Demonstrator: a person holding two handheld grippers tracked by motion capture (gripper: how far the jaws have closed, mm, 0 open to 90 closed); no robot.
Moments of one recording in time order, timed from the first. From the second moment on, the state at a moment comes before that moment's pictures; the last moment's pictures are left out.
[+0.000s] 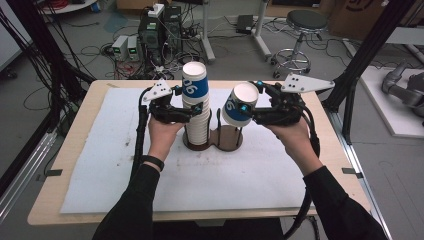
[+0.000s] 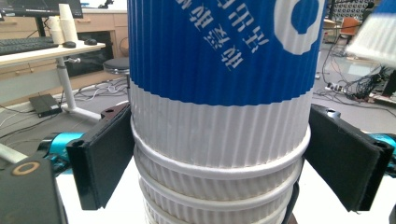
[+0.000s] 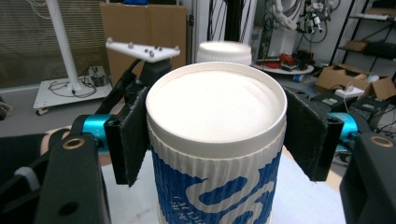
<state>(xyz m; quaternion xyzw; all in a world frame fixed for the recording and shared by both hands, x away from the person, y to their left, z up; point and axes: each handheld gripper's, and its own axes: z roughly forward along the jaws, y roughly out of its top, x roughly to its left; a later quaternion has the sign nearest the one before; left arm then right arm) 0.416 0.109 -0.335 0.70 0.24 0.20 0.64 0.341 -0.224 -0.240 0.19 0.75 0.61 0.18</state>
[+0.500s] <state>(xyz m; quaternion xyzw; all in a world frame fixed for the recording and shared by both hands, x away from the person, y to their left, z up) 0.416 0.109 -0.335 0.70 0.24 0.20 0.64 0.326 -0.245 -0.276 0.21 0.75 0.61 0.17</state>
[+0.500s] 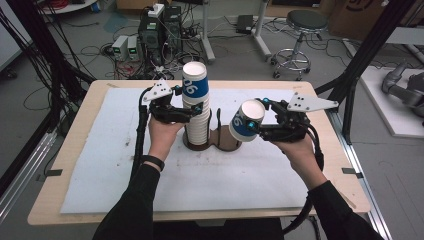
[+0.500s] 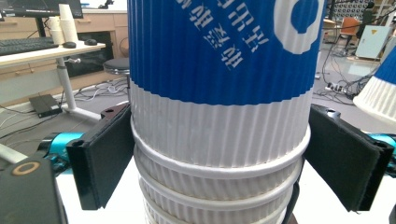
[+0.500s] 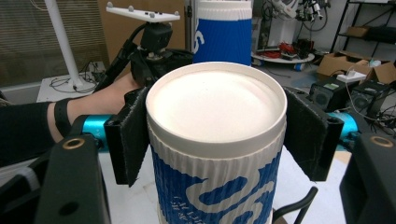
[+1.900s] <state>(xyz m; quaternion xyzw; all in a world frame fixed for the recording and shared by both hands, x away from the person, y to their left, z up) 0.412 0.112 -0.331 0.70 0.24 0.20 0.64 0.309 -0.245 -0.346 0.22 0.77 0.59 0.13</state>
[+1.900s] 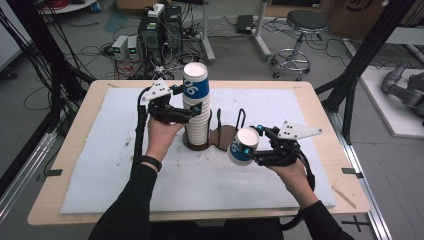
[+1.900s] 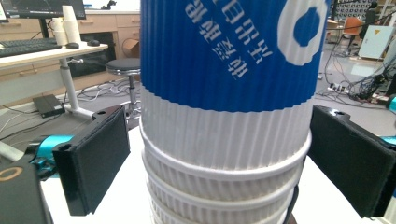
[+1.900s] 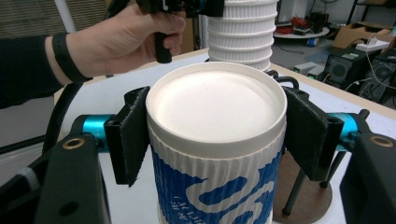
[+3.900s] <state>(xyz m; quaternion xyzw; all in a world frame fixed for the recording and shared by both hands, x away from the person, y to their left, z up) 0.303 0.145 -0.395 0.76 0.21 0.20 0.59 0.310 -0.248 -0.357 0.24 0.77 0.58 0.13</state>
